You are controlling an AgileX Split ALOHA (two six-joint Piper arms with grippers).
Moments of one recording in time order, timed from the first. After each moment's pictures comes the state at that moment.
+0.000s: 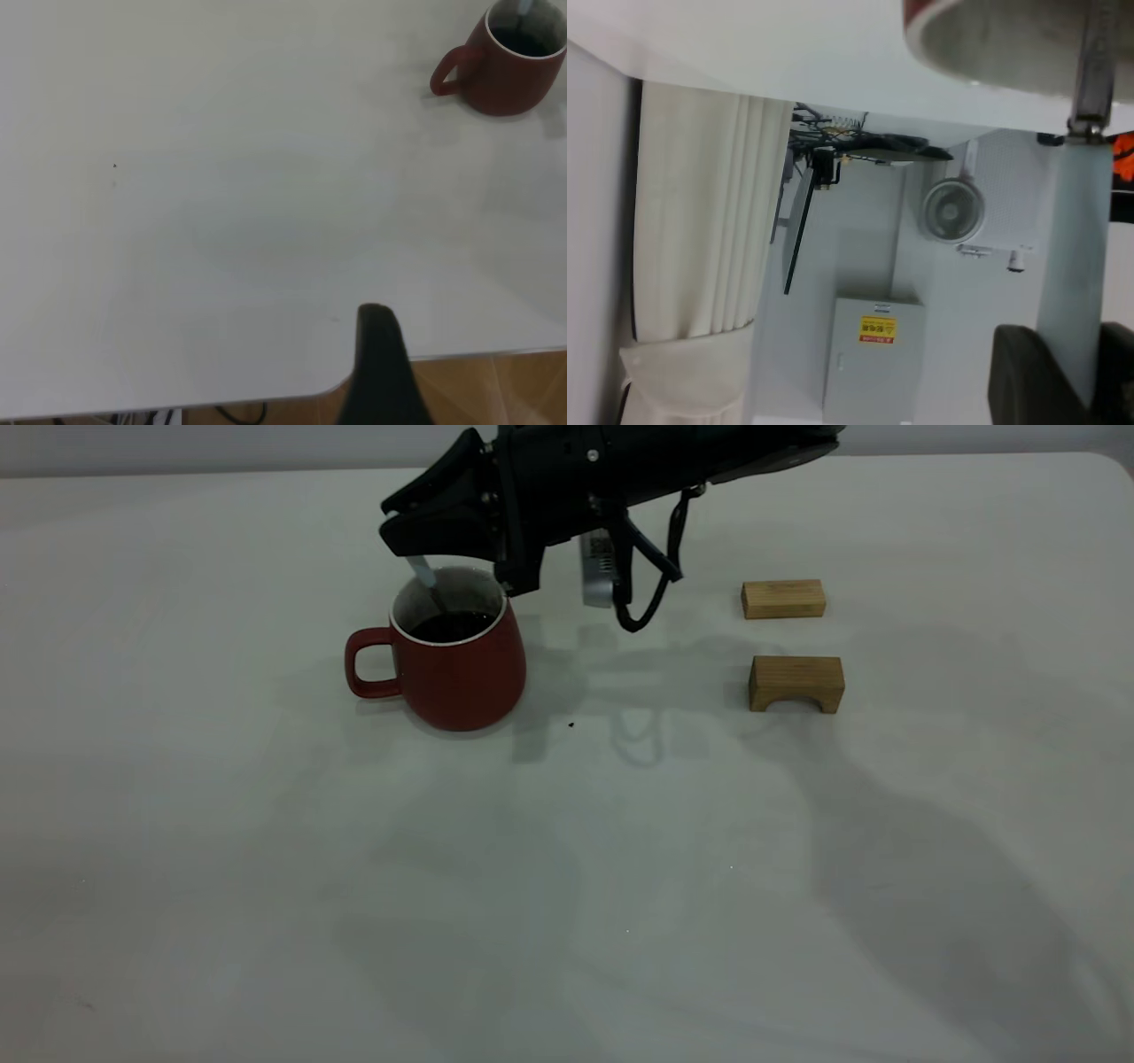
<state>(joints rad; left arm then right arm) 0.00 -0.02 -0.49 -0.04 1.14 0.05 0.43 2.64 -1.82 1.67 0.96 0.61</state>
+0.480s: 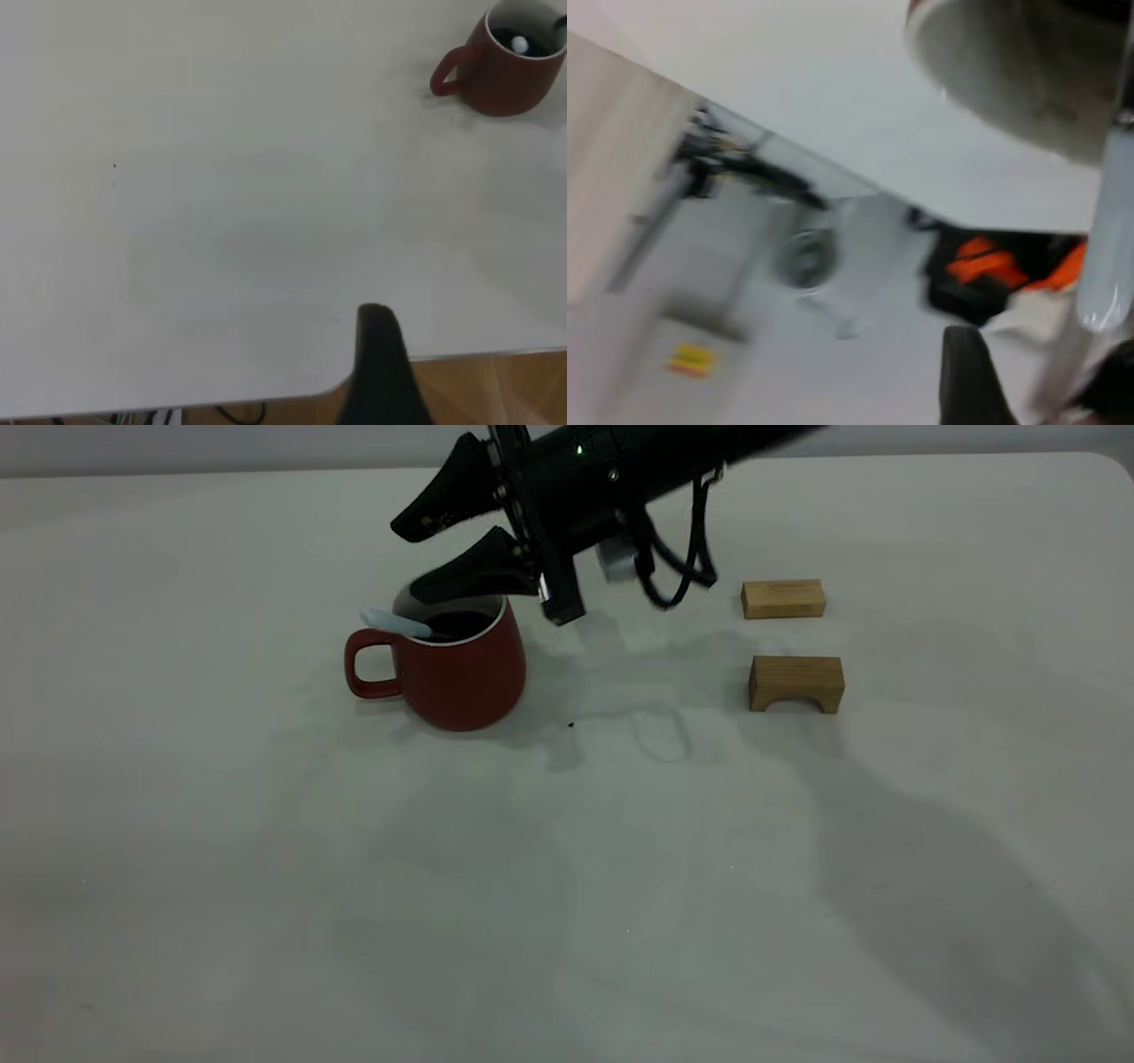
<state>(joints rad) 0.00 -0.02 -0.49 -0.04 1.14 0.05 0.42 2.58 -1.82 1.43 0.96 0.37</state>
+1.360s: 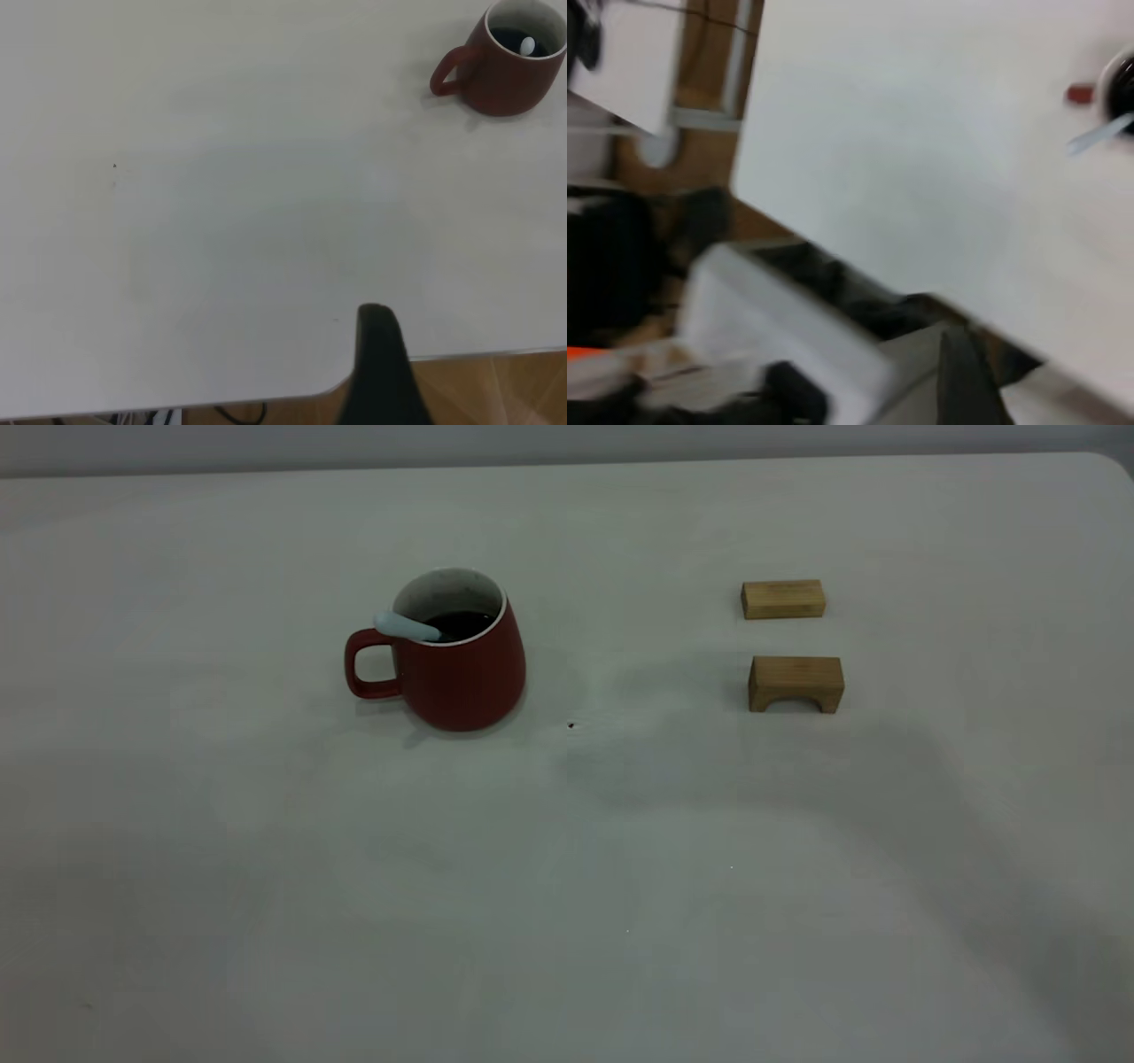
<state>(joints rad) 0.00 -0.02 -0.49 -0.04 1.14 0.05 0.38 1.70 -1.82 0.66 1.23 0.03</state>
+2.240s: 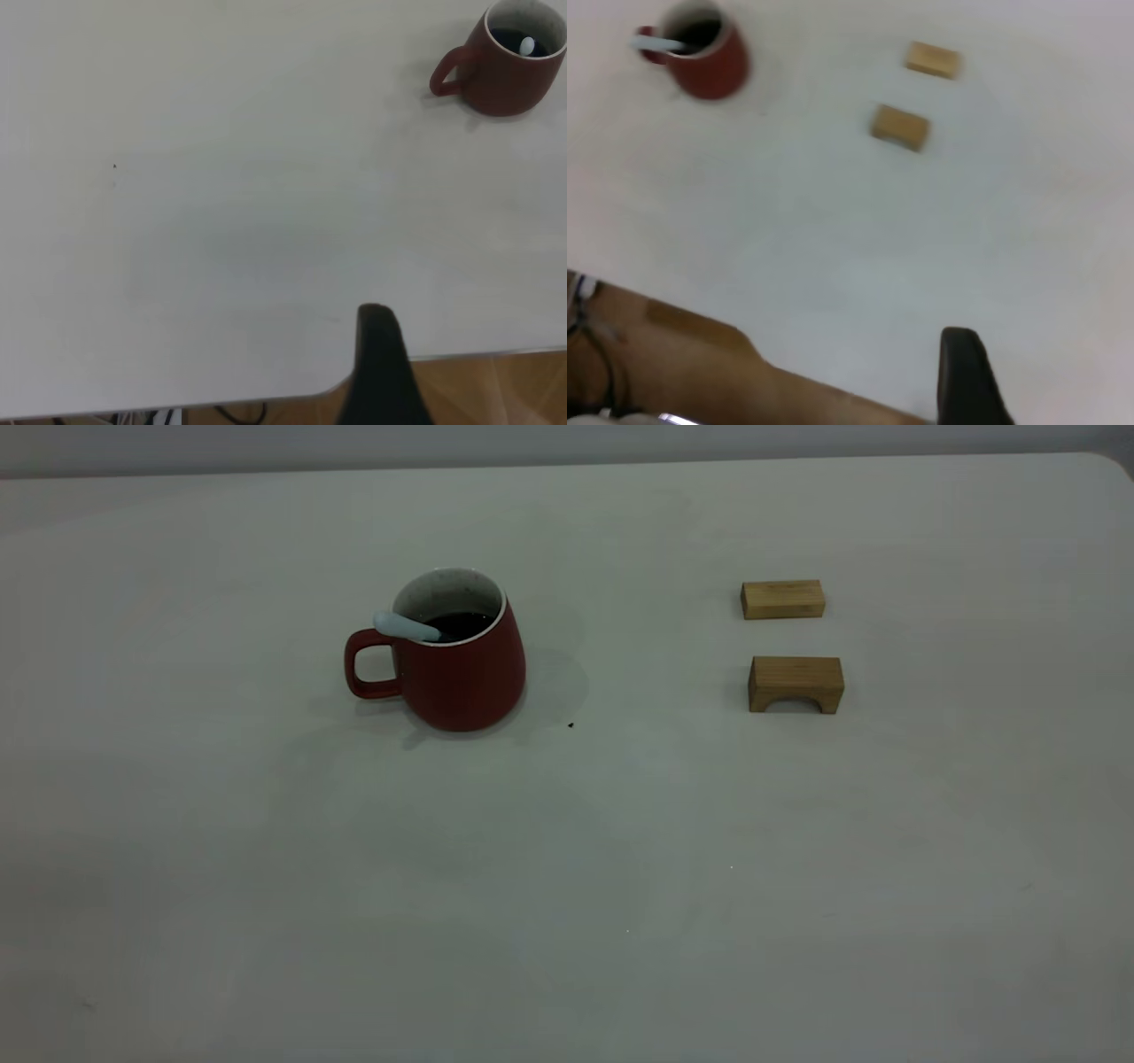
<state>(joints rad) 0.00 -0.02 -0.49 -0.04 1.14 0.05 0.26 0.56 -0.93 0.07 1.24 -0.06</state>
